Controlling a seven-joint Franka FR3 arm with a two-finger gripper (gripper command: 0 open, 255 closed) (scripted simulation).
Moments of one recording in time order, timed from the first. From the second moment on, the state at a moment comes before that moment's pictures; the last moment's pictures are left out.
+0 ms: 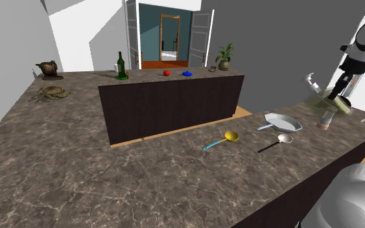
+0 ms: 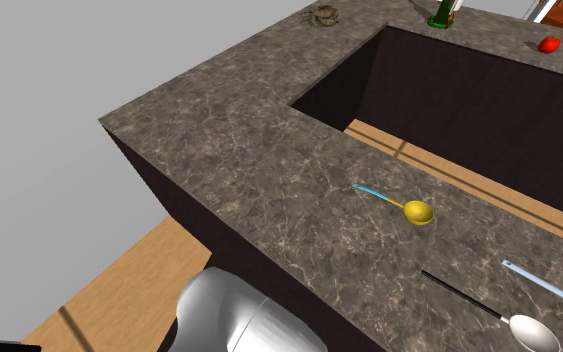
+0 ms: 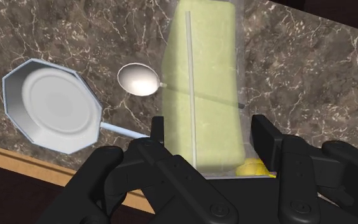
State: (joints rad) arm -0.19 -0.74 -0.75 -2.07 -0.52 1.71 -0.81
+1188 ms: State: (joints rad) arm -0.09 -0.63 -1.04 -2.02 -0.54 1.87 -0.97
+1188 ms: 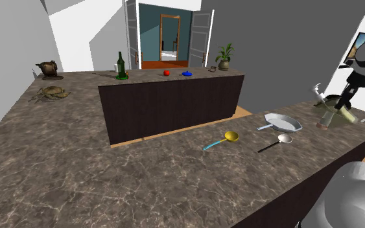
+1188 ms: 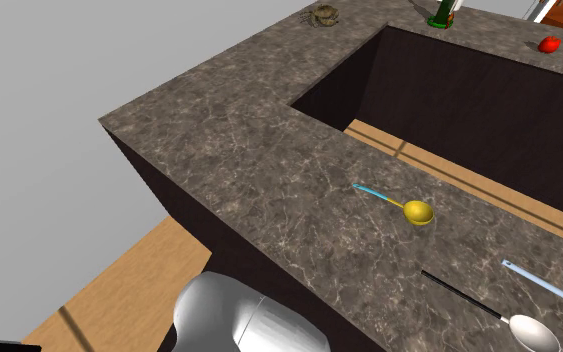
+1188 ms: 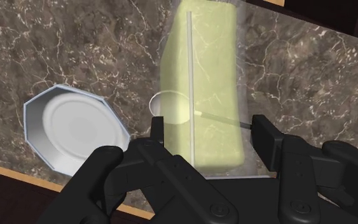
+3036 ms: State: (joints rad) arm -0.05 -0.60 -1.27 -2.30 -0.65 2.23 -0.92
